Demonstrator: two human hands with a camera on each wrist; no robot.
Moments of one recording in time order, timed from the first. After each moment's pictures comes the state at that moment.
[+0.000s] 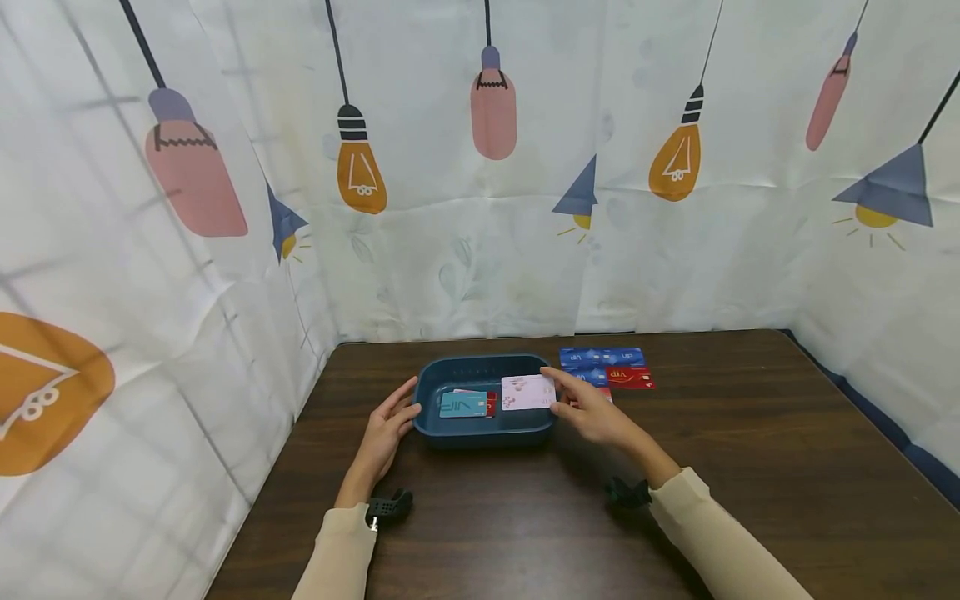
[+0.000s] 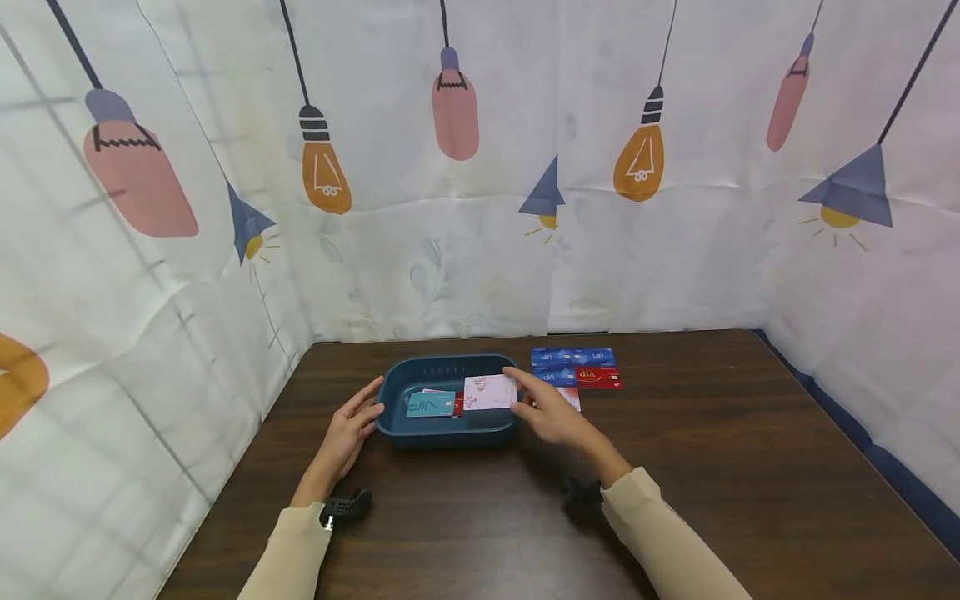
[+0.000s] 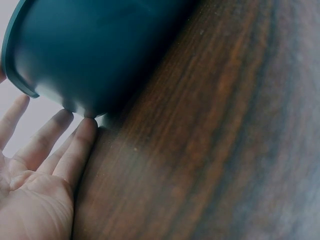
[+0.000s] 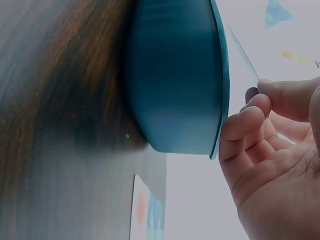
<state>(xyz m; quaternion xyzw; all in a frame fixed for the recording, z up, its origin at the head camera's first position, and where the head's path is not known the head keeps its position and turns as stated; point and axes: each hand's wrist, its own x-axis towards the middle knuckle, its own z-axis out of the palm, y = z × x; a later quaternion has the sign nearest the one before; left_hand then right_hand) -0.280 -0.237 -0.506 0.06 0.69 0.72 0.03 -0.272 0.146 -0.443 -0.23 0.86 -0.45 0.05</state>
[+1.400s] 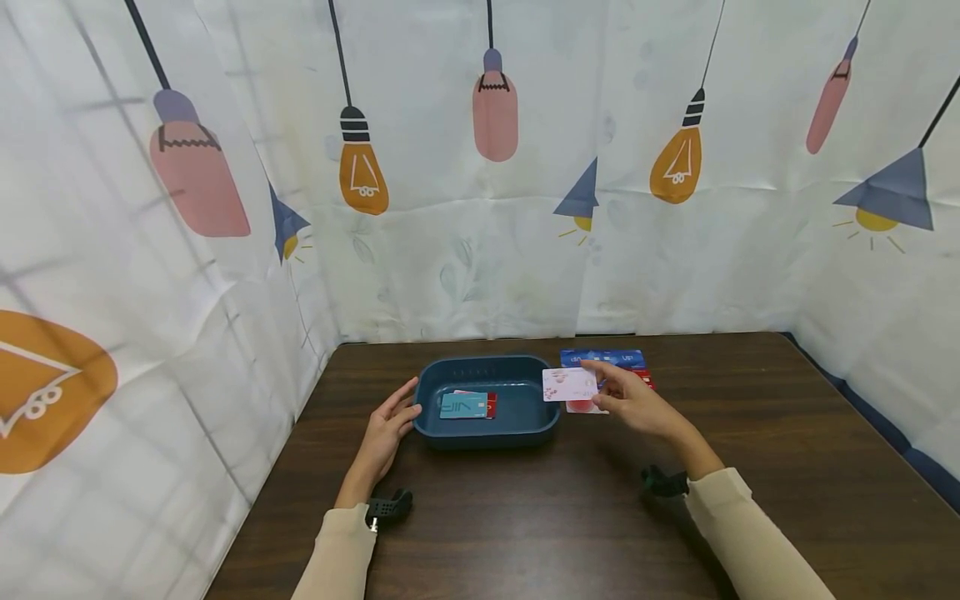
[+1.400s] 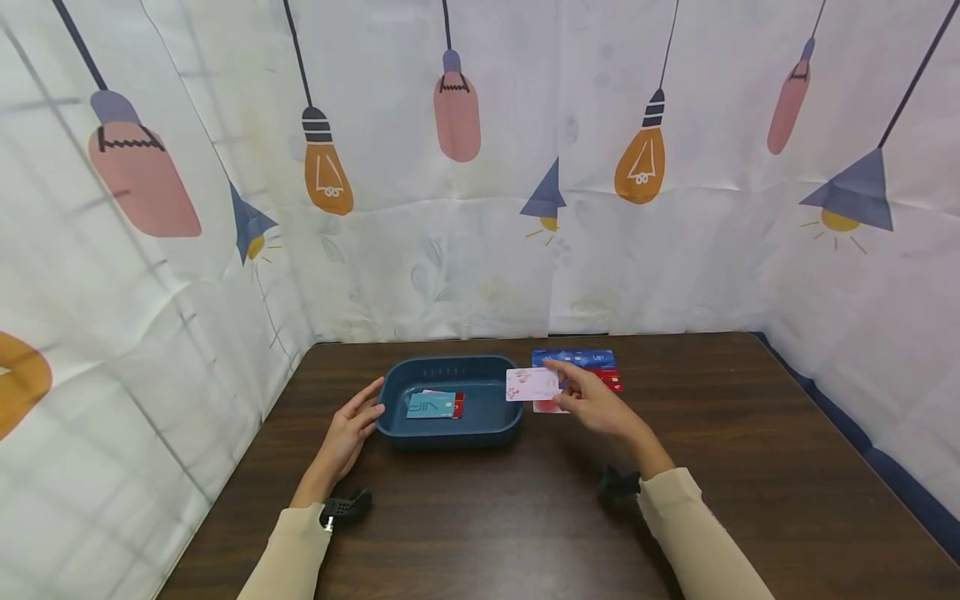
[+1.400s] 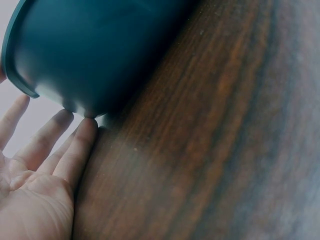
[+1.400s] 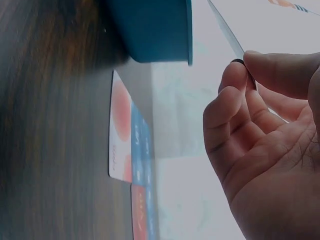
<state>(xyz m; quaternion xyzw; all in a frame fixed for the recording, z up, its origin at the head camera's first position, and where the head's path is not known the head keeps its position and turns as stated) -0.280 -0.237 -0.506 0.06 0.69 0.72 0.03 -0.281 0.212 -0.441 -0.21 0.85 -0.48 0.07</state>
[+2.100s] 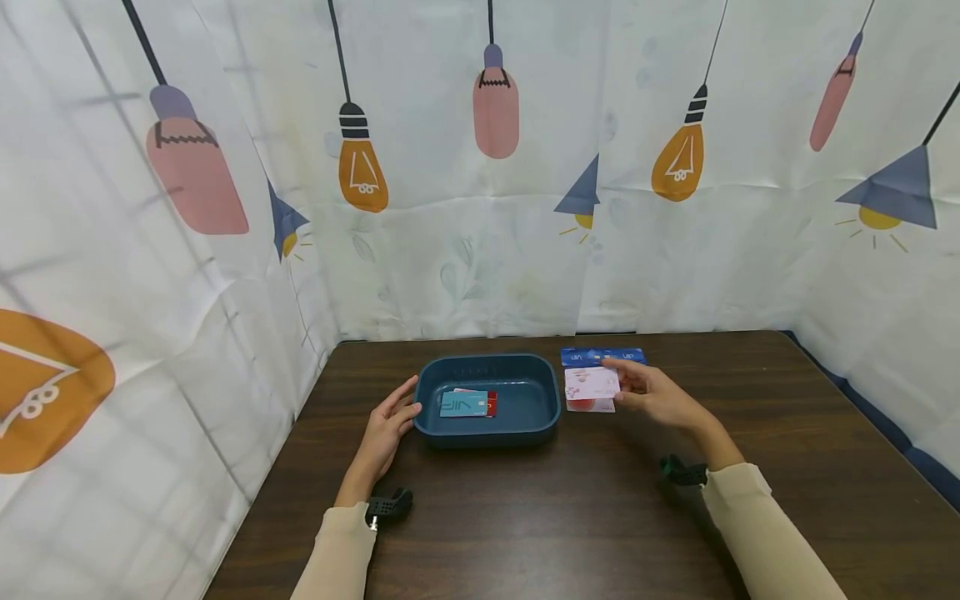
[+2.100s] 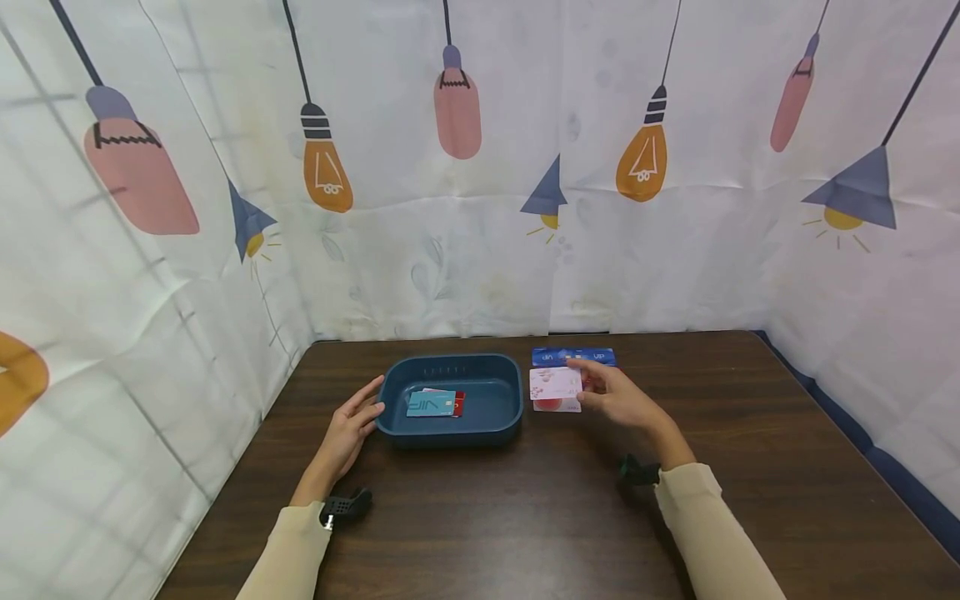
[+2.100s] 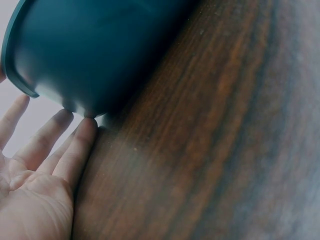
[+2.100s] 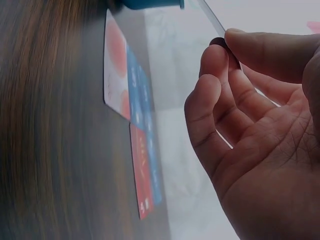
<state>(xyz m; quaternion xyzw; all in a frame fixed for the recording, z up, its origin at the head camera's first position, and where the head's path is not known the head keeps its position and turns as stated) -0.282 -0.237 -0.507 0.06 0.69 0.72 0.03 -0.291 0.250 -0.447 -0.23 0.84 -0.48 0.06</state>
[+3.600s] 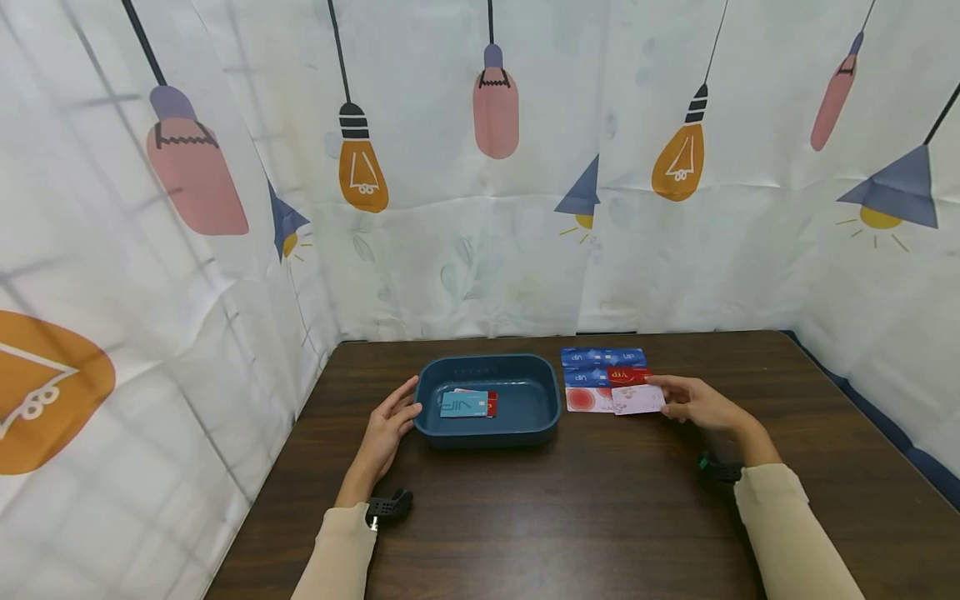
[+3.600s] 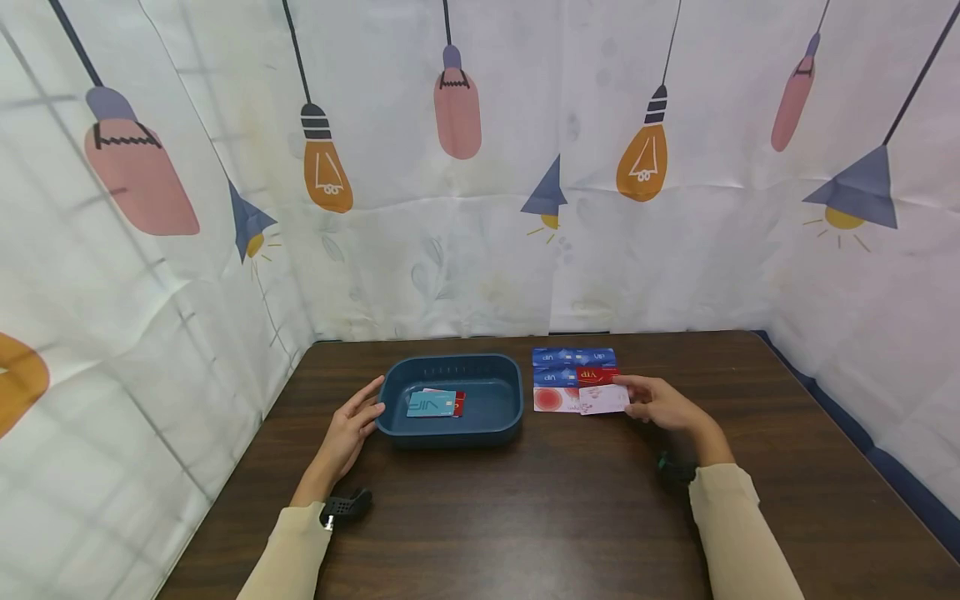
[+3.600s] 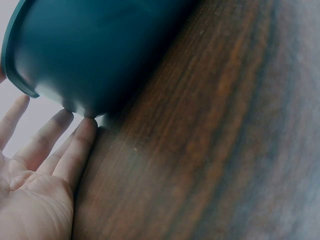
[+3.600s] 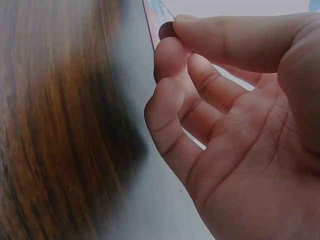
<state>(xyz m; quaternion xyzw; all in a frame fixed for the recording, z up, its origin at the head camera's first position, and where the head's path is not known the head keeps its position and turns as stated) -0.282 -0.237 -0.507 0.06 0.69 0.72 0.03 -0.296 0.327 -0.473 -0.16 0.87 -0.44 0.12</state>
